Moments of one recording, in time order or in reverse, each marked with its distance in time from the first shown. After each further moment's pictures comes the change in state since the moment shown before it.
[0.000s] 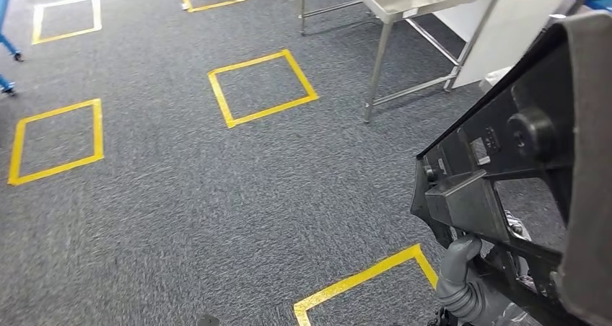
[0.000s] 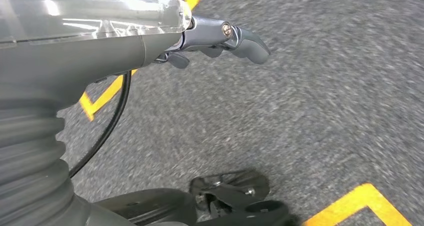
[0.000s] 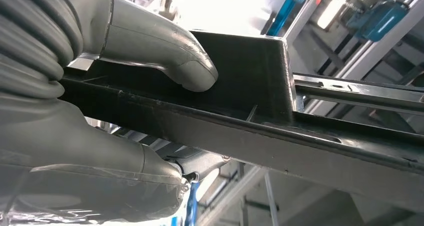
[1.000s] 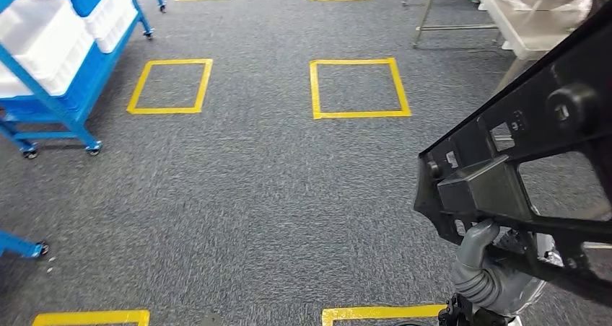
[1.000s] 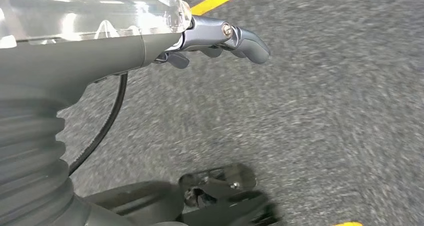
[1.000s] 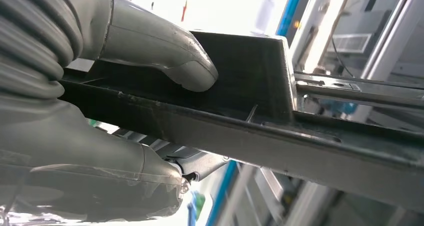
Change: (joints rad) left arm -0.001 -0.004 -0.011 0.000 -0.006 -0.015 -0.059; right arm -0.033 -0.010 -0.073 0.021 -0.114 0.059 0.008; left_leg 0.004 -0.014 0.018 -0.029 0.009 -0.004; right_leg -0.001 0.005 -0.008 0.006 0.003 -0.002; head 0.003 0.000
